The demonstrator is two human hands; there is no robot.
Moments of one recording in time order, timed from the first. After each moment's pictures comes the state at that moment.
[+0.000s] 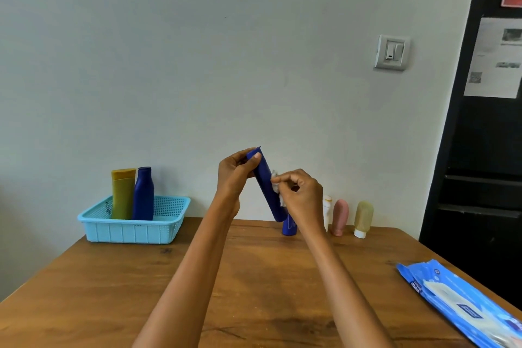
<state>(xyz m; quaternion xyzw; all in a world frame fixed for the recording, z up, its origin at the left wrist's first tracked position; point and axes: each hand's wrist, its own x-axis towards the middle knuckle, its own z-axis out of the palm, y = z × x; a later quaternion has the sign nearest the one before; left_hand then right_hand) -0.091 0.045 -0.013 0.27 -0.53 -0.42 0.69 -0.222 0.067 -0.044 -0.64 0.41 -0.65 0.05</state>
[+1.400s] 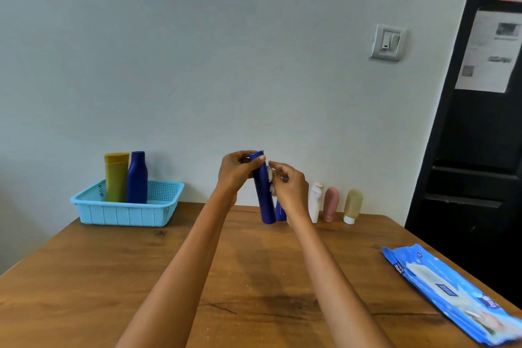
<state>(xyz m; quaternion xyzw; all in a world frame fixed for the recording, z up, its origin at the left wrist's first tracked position) -0.099 0.033 -0.034 0.36 -0.57 -0.39 0.62 -0.218 0.056 -0.056 -0.58 0.50 -0.62 0.19</state>
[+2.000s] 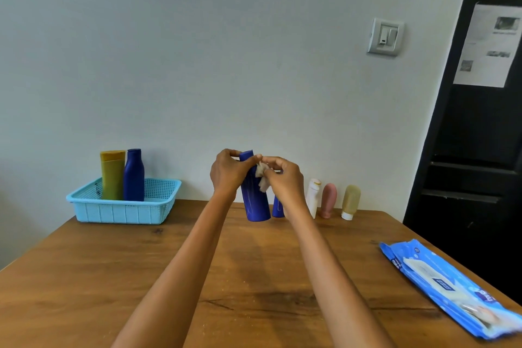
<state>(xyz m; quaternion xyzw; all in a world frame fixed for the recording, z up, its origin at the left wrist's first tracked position) -0.104 0.025 -0.039 0.53 -0.55 -0.22 0.60 -0.217 0.065 -0.042 -0.60 0.51 -0.58 0.20</state>
